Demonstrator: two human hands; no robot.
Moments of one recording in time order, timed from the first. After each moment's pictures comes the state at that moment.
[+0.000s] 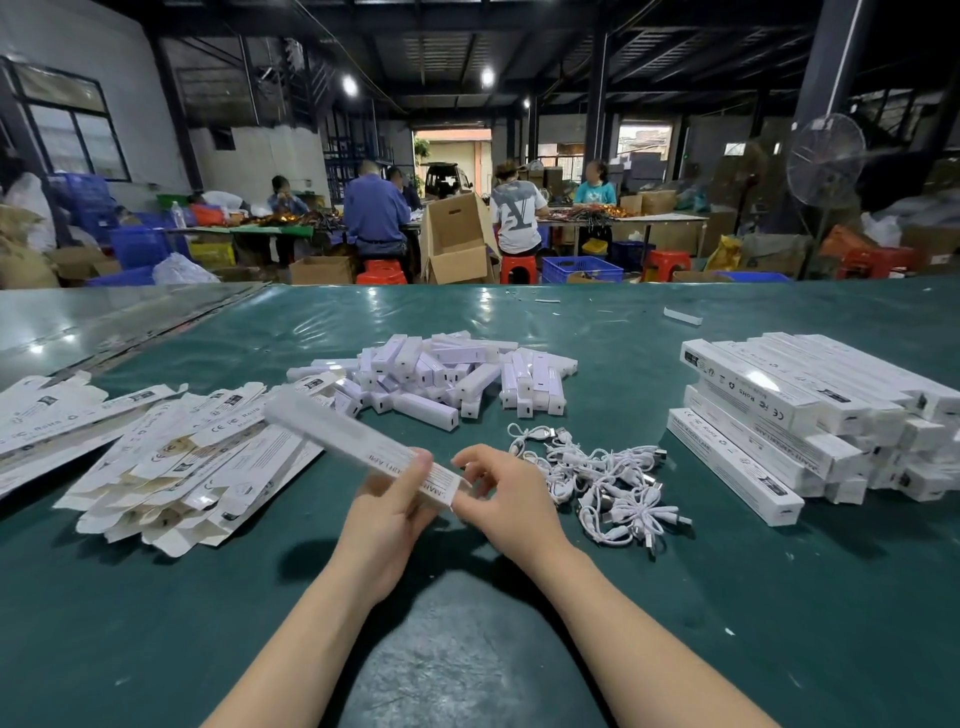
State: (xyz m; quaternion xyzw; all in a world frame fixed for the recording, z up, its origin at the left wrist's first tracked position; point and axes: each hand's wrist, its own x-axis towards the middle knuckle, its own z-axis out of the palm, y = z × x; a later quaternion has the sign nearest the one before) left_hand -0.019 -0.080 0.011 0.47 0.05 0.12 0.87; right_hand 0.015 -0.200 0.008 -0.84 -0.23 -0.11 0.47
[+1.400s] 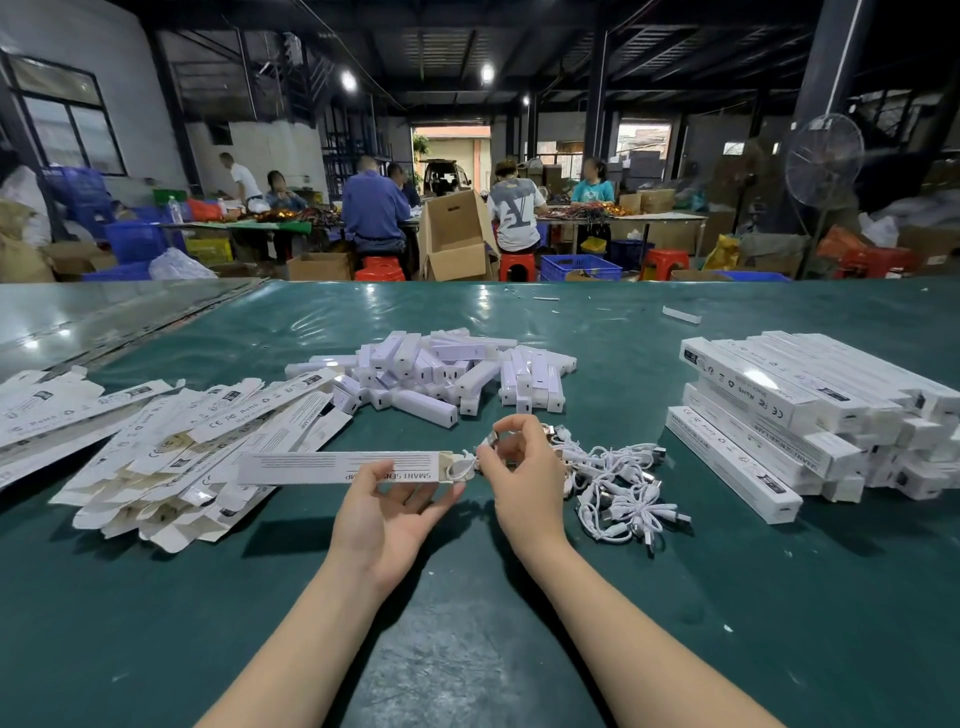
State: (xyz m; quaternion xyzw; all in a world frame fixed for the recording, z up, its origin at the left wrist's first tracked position) left_hand -0.018 -0.078 0.015 0.28 0.10 0.04 0.95; right_hand 0.017 -0.196 0.011 -0.74 -0.12 -0.20 0.63
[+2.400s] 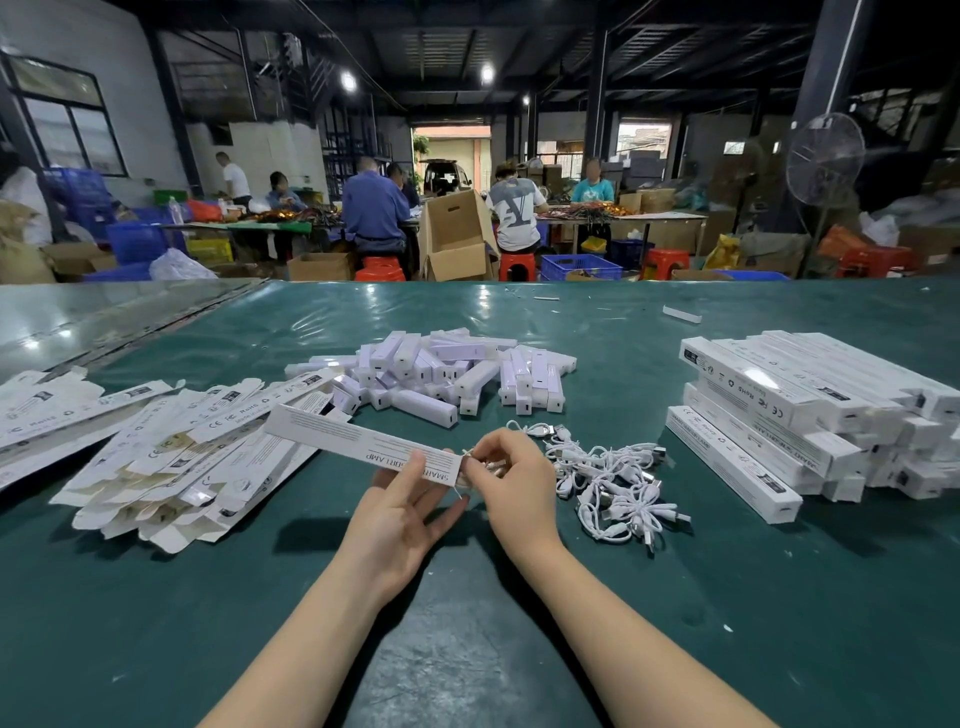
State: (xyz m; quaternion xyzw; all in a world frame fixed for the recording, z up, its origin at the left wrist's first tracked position) left_hand -0.019 -0.084 0.010 0.43 0.02 0.05 0.90; right_hand 0.015 -0.193 0.011 -0.76 -0.14 -0.19 0.60
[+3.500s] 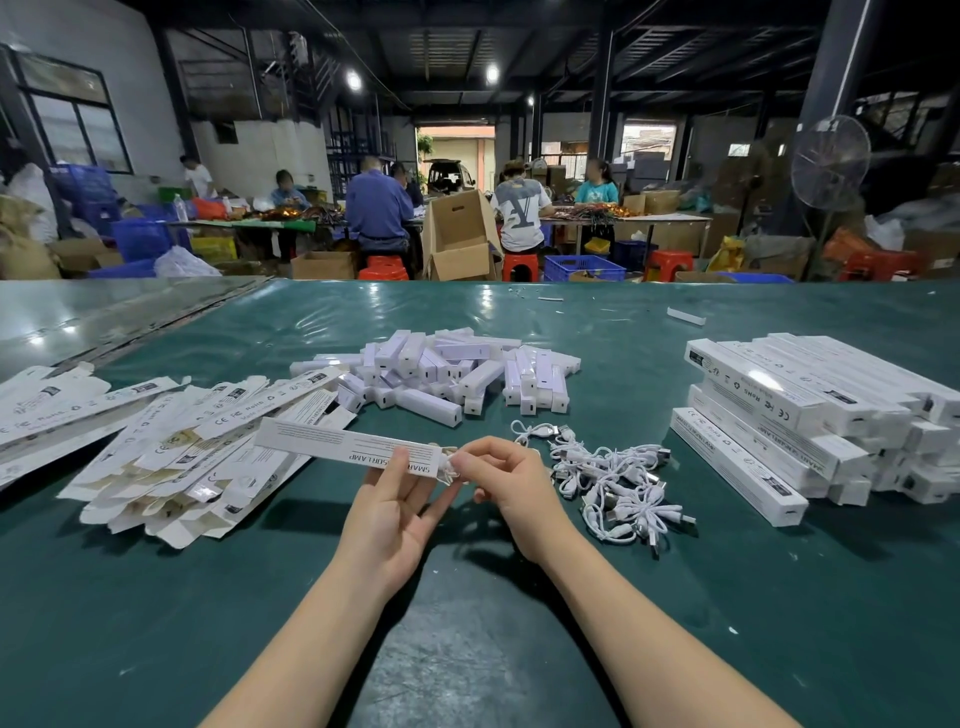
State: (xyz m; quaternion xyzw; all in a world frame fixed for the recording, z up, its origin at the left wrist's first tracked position) left_hand -0.012 -0.078 0.006 0.35 0.05 0.10 0.93; right_hand 0.015 -0.198 0.020 -0.65 -0.20 0.05 0.73
